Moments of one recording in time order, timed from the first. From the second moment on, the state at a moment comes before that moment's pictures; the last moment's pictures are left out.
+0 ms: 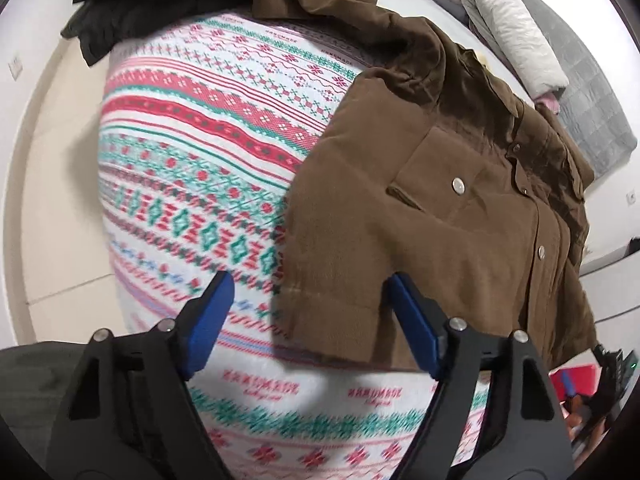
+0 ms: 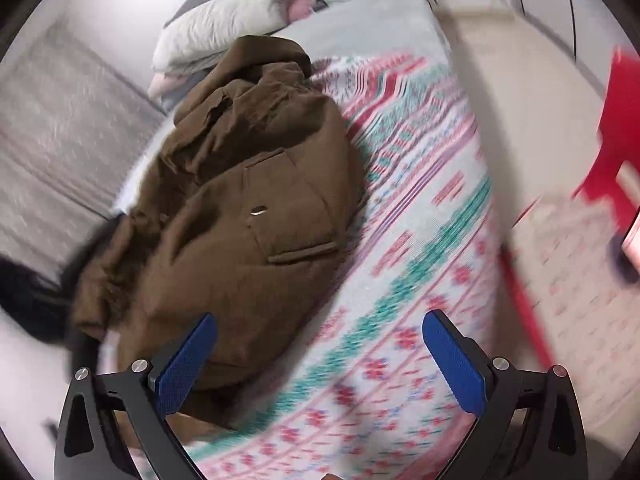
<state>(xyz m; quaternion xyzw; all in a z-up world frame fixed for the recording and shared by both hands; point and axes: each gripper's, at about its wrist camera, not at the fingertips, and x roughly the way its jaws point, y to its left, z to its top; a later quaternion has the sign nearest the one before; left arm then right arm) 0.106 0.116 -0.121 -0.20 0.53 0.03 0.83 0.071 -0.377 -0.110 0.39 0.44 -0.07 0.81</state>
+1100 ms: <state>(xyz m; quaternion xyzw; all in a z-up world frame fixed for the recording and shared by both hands) -0.023 0.159 0.006 -0.24 0.41 -0.08 0.87 -0.005 -0.371 0.026 0.29 0.40 0.10 0.87</state>
